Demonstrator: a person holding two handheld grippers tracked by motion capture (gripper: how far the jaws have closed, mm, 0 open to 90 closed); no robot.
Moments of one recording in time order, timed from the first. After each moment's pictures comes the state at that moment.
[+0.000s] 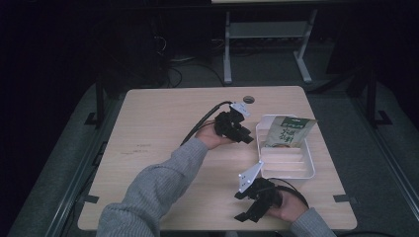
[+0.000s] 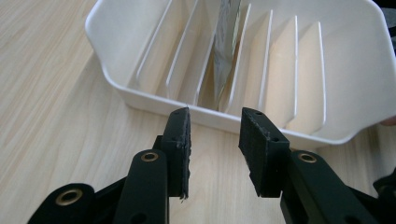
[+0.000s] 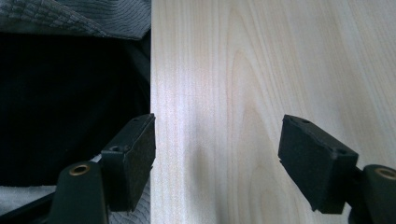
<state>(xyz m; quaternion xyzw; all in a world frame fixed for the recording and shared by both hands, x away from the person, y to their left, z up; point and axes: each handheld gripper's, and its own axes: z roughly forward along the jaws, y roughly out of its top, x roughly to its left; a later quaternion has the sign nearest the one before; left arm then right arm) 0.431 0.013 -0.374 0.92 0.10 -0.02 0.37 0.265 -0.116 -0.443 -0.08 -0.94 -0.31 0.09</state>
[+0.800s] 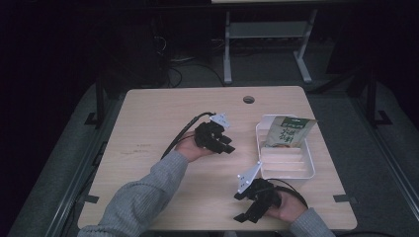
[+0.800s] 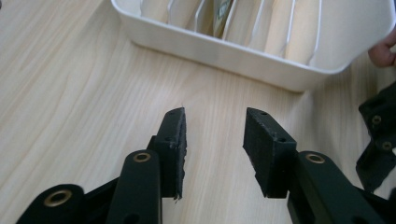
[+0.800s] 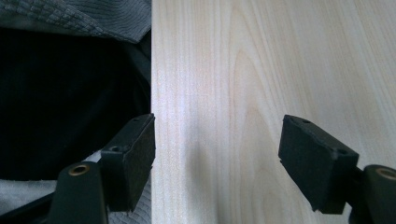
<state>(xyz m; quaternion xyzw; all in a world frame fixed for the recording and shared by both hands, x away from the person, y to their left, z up) 0.400 0.068 -0.387 0.93 0.13 0.00 0.35 0.264 -0.113 -0.444 -0.08 -0.94 -0.31 0.09</state>
